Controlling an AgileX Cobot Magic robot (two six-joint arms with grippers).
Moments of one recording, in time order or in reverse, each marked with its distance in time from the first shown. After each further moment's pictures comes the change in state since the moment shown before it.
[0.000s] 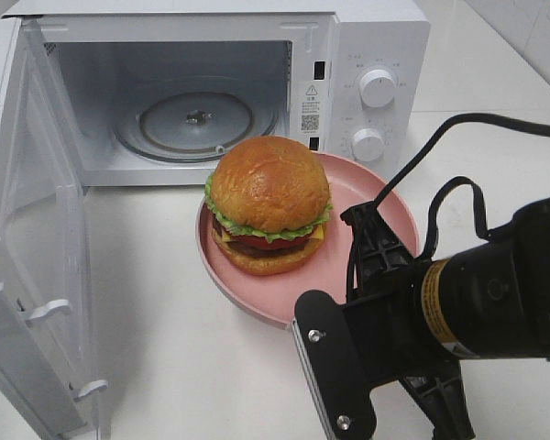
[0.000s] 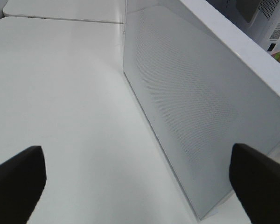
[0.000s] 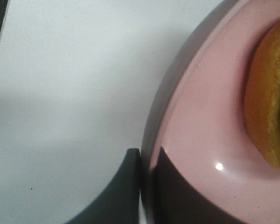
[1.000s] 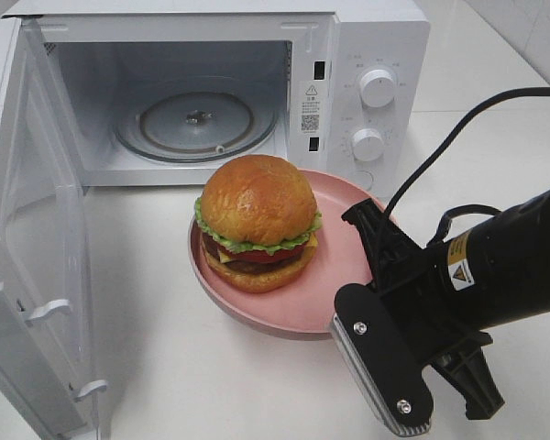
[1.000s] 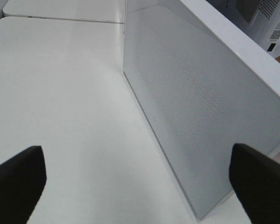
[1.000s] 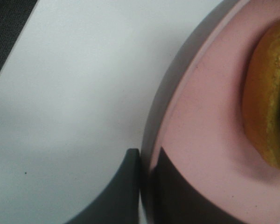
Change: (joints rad) left arm 0.000 0.000 0.000 0.000 0.000 0.000; right arm -0.217 0.001 0.000 0.731 -0.083 -1.033
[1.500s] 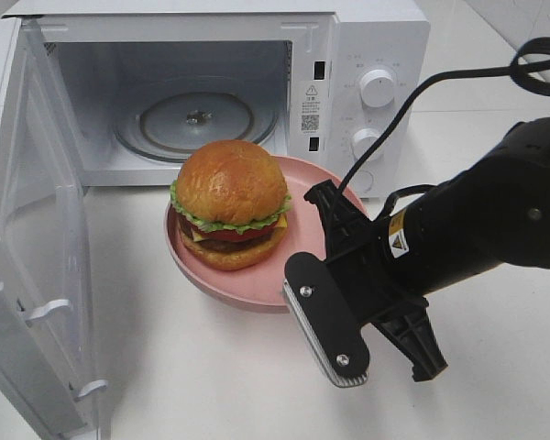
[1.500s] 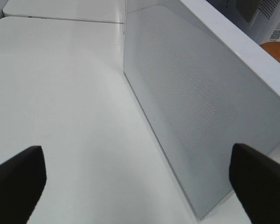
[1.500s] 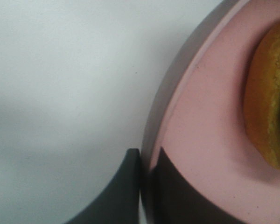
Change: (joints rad) left arm 0.000 0.000 0.000 0.000 0.000 0.000; right arm 0.000 0.168 -0.144 -0.007 -0.018 0.005
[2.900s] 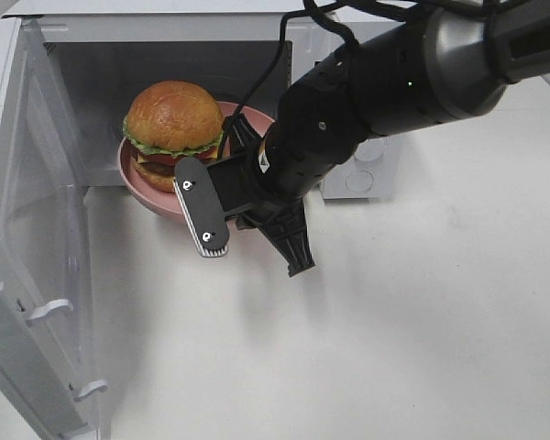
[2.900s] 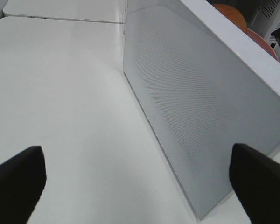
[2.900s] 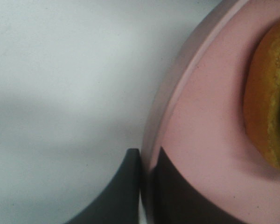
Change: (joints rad) left arm 0.000 0.000 0.000 0.000 0.000 0.000; right arm 0.000 0.378 -0.540 -0.176 0.133 0.242
